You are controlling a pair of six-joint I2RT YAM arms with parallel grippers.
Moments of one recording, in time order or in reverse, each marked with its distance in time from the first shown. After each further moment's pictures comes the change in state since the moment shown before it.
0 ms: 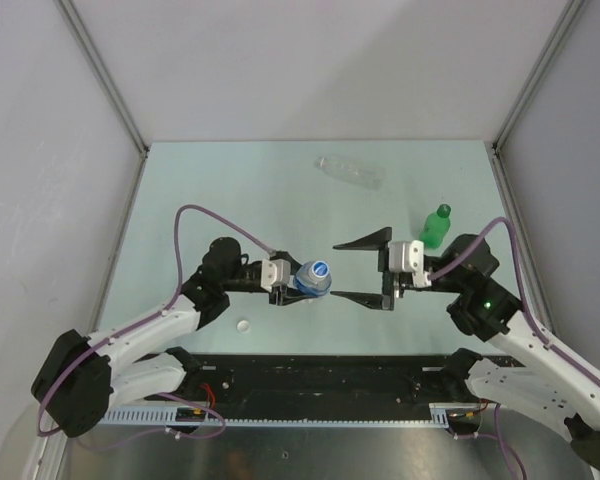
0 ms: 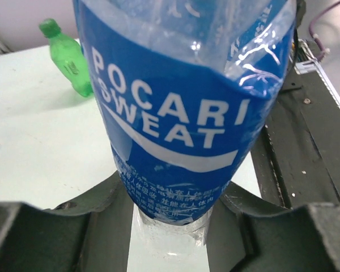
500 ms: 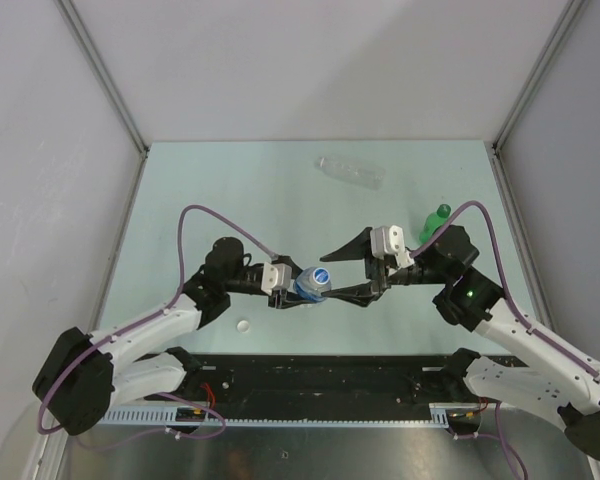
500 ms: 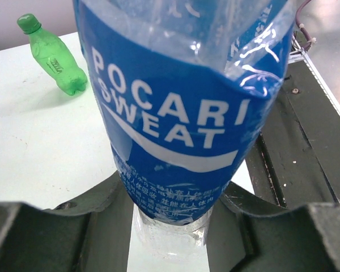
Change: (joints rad) left arm 0.001 0.019 0.000 -0.057 0.056 0.055; right arm 0.003 0.122 0.009 0.064 -0.085 0.183
